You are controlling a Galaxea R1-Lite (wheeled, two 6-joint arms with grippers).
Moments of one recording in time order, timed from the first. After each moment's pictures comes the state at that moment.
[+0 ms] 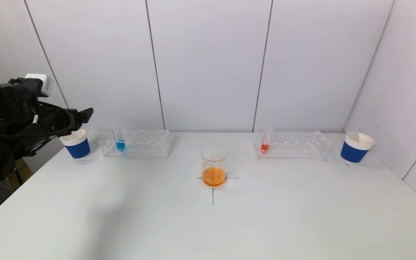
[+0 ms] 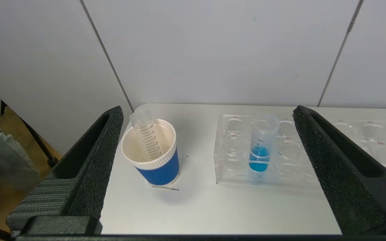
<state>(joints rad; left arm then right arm) 0.12 1.73 -0.83 -0.84 0.02 0.11 0.00 0.00 -0.02 0.03 -0.03 0.05</state>
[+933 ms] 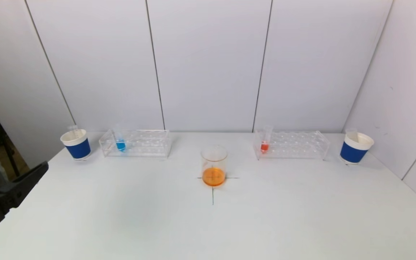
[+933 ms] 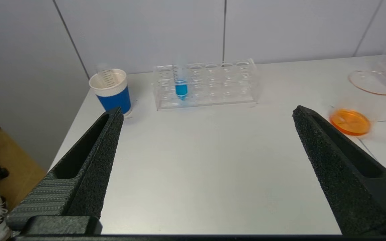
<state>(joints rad) 0.09 0.82 -0.33 -0.48 -0.18 0.04 0.00 0.00 -0.02 0.03 -0.03 0.05</state>
